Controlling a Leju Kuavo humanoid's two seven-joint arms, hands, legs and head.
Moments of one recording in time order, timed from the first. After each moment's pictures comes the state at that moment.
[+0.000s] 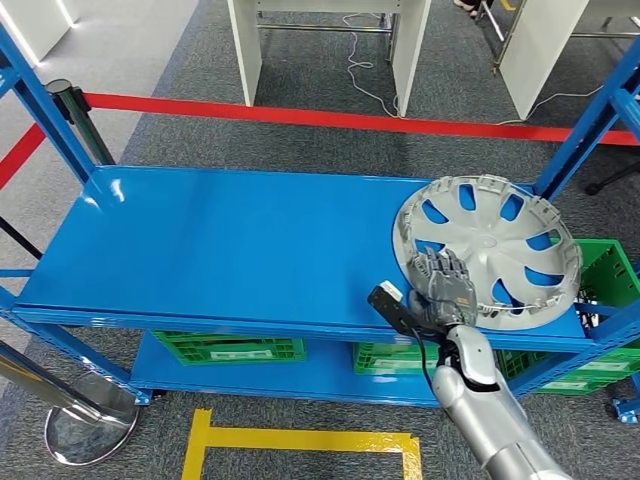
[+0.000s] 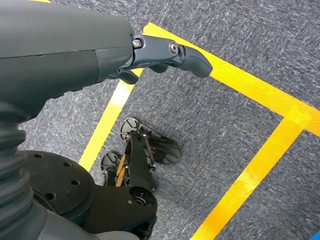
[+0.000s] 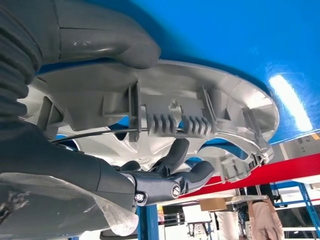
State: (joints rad) left arm -0.07 -0.17 0.76 -0.24 -0.24 0.21 -0.31; right arm -0.28 -0.09 0.23 -1.10 1.15 -0.45 0.17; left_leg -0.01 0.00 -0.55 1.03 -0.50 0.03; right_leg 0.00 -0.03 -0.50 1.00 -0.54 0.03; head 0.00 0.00
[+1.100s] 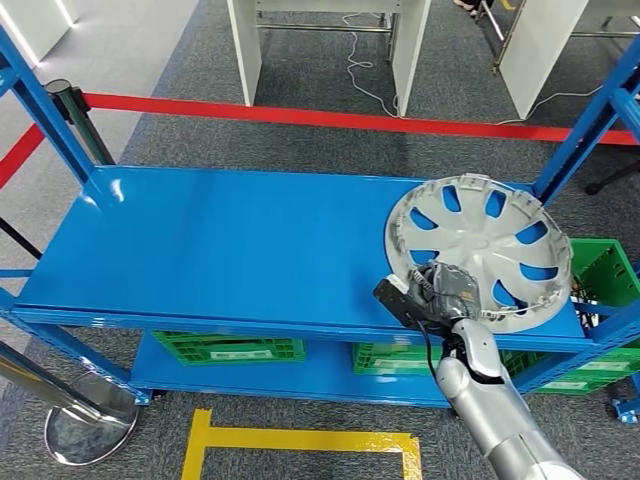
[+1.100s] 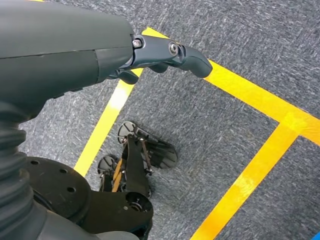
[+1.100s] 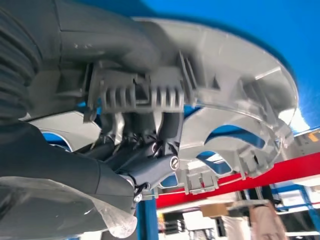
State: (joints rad) left arm -0.07 -0.16 0.79 -0.24 -0.25 0.21 -0.32; right arm -0.30 -0.08 0.21 -1.07 1.09 -0.43 0.12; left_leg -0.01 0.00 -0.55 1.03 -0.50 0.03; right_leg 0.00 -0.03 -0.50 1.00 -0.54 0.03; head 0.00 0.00
